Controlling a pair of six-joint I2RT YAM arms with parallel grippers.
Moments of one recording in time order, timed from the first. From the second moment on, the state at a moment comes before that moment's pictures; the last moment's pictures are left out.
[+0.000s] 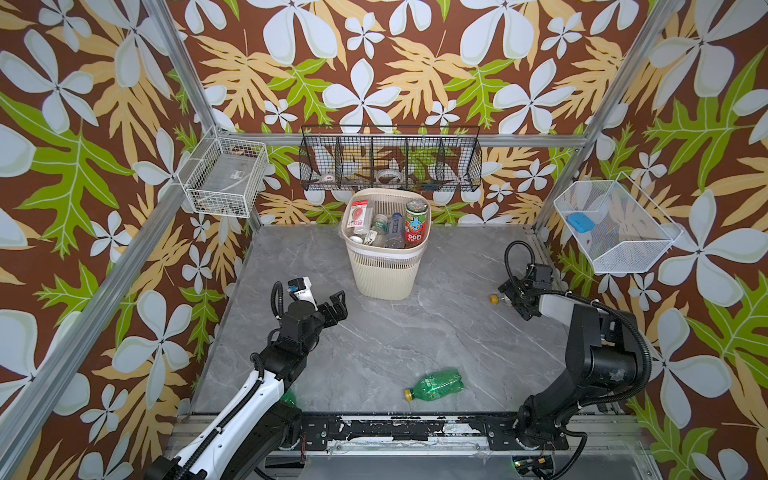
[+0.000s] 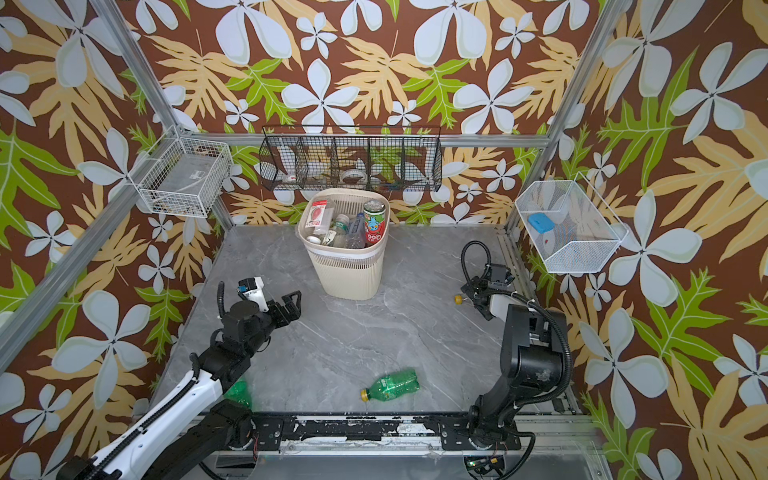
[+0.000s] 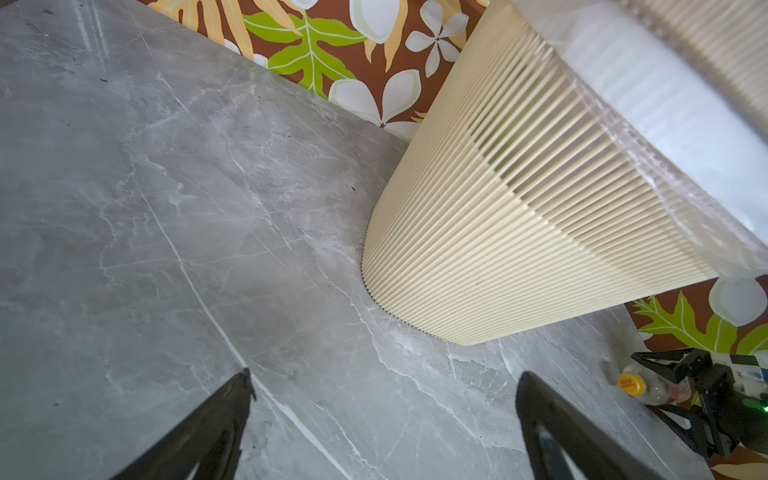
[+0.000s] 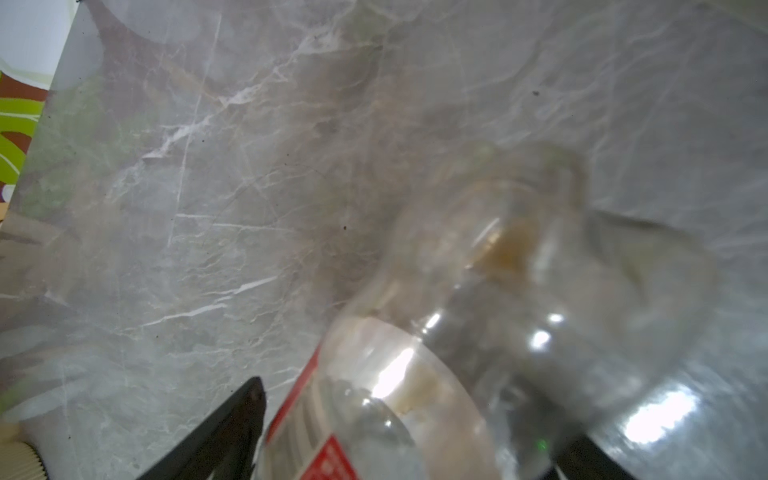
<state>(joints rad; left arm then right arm) -0.35 0.81 0.46 -0.04 -0.16 -0.62 -0.20 1.70 0.86 -0.11 -0.01 0.73</state>
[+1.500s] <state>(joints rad) -0.34 0.75 0.31 -0.06 -0.20 -0.72 0.69 1.73 1.90 -0.47 0.20 0.28</state>
